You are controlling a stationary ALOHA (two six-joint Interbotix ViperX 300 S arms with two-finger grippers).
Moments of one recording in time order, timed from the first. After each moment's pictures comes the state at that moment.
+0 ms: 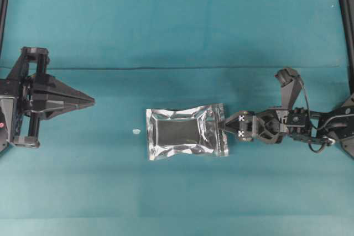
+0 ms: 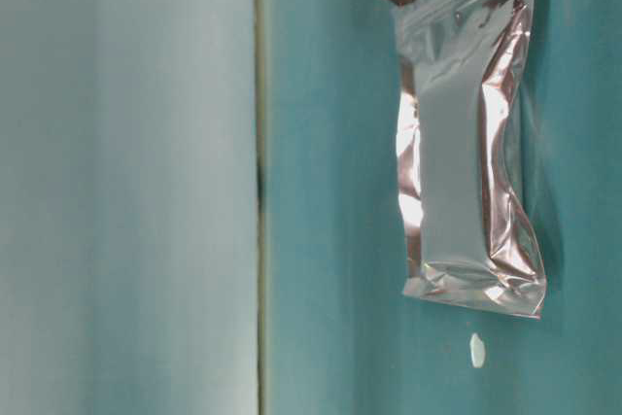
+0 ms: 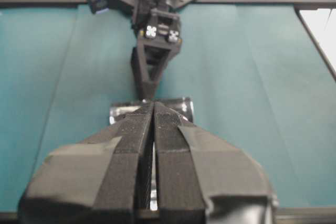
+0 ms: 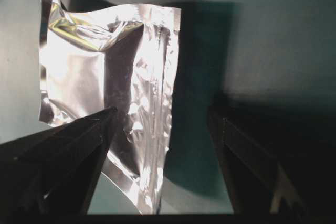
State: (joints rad) left arm -0.02 -0.77 1.09 0.02 -0.22 -0.01; right arm 0.15 0.10 1.12 0.51 -0.66 1.11
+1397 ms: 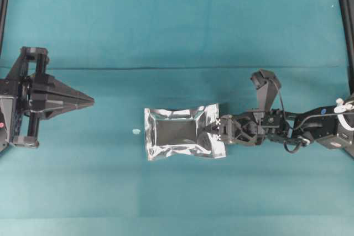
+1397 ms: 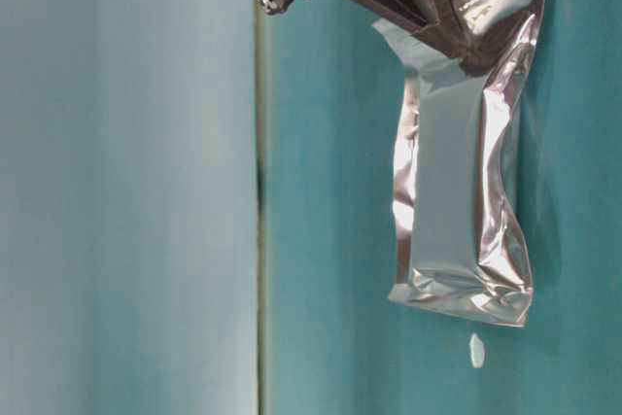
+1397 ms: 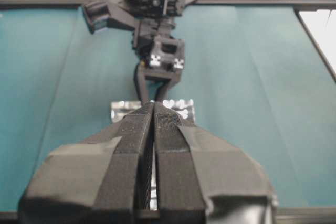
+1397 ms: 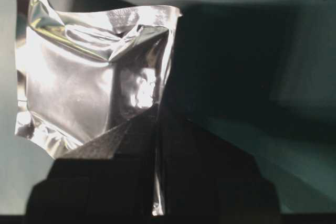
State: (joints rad) left arm -0.02 -0.77 1.09 0.02 -0.22 -0.01; right arm 0.13 0.18 0.97 0.51 -0.53 1.05
